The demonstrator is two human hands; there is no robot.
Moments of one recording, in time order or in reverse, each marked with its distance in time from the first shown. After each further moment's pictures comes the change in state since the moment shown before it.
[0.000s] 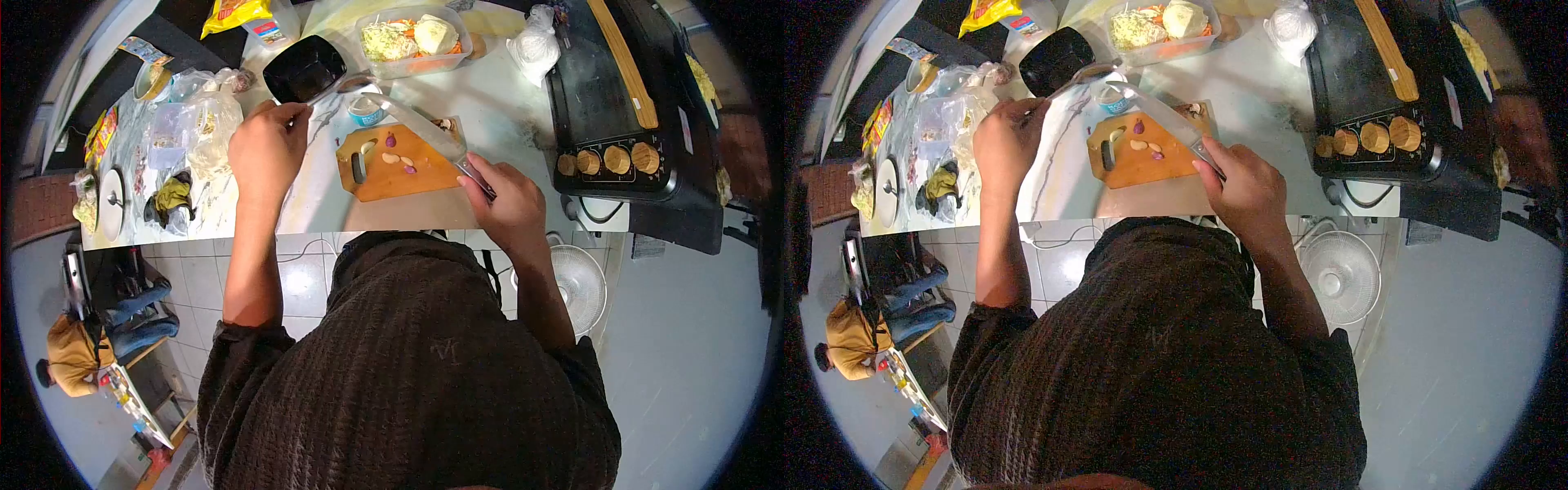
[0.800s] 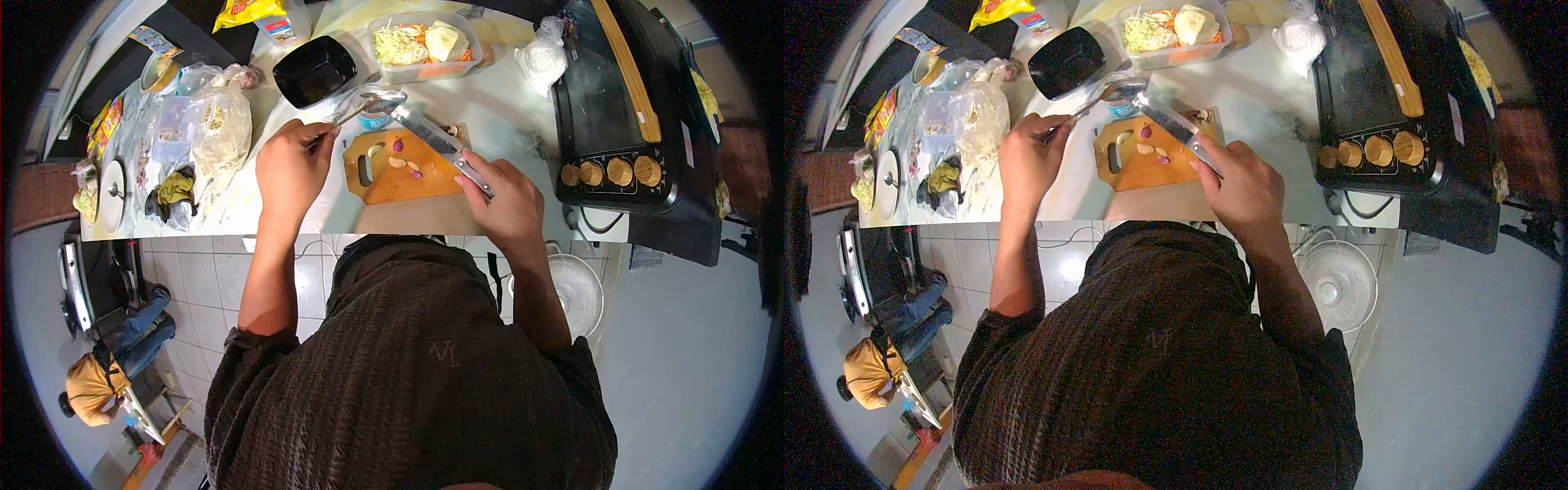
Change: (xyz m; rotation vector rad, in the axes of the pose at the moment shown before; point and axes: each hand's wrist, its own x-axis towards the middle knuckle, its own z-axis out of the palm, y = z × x) left_hand -0.027 0.002 0.013 -0.278 -0.039 -0.041; right_hand 0.012 -0.010 0.006 -0.022 0.027 -0.012
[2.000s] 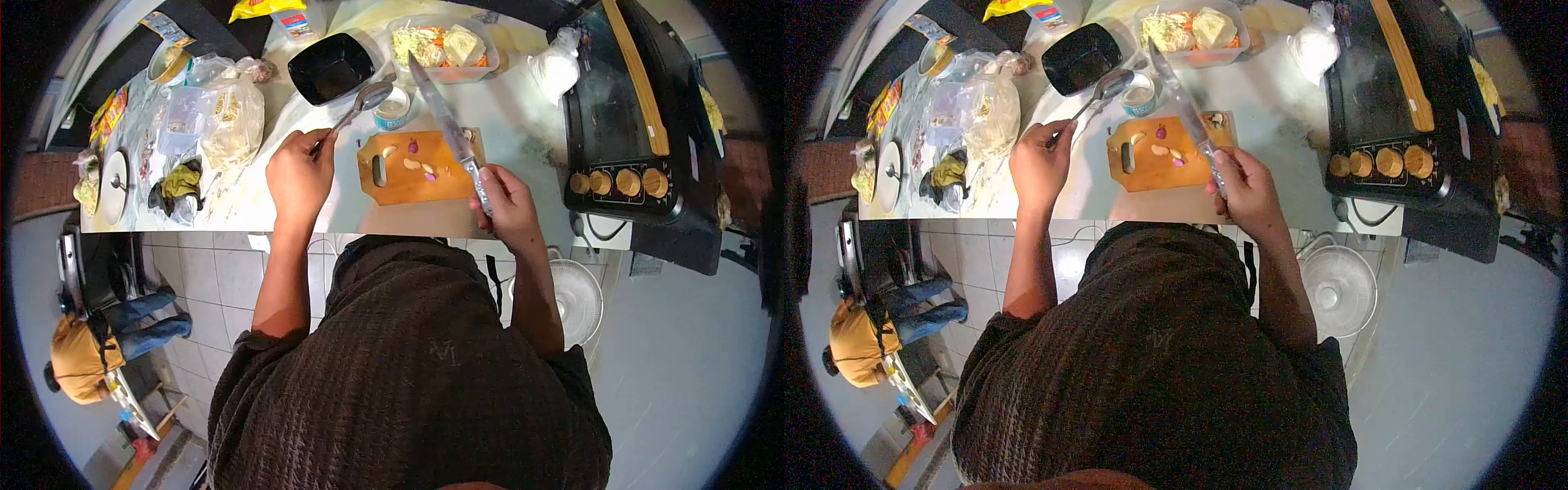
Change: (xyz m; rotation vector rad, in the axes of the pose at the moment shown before) left_hand -0.016 -0.022 0.007 -0.003 0.072 -0.166; right_hand -0.002 0.013 0.029 1.004 -0.282 0.424
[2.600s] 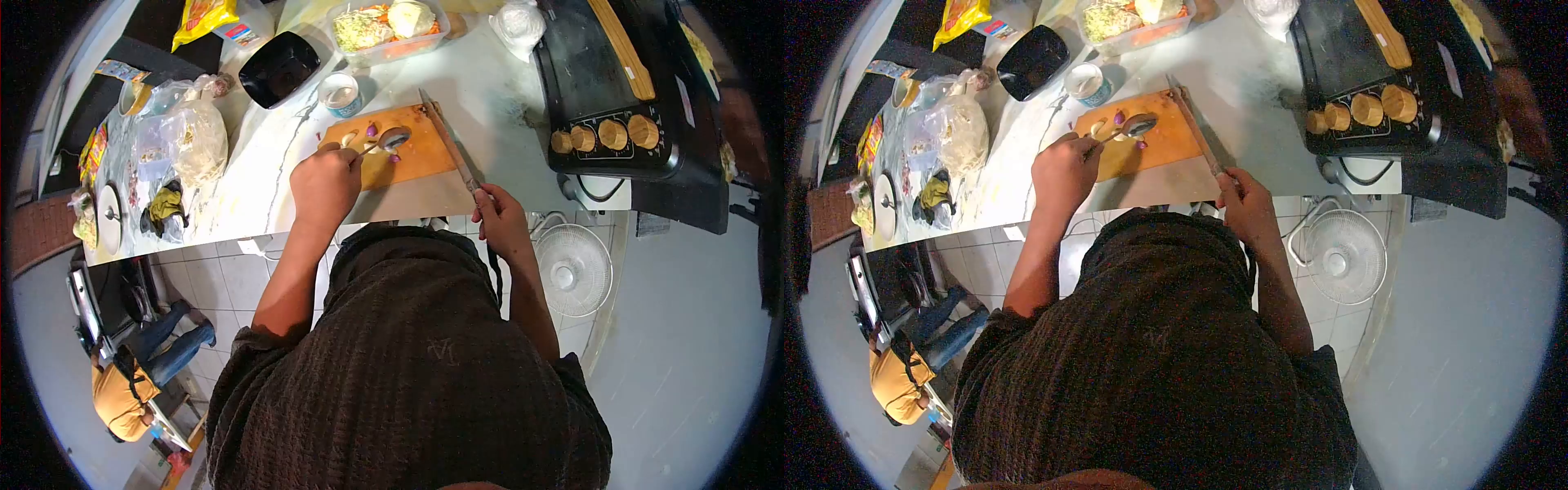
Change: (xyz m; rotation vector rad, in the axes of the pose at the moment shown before) left_hand -0.036 0.050 0.054 0.237 -0.311 0.284; right_hand -0.048 0.079 -0.046 -0.148 0.220 0.251
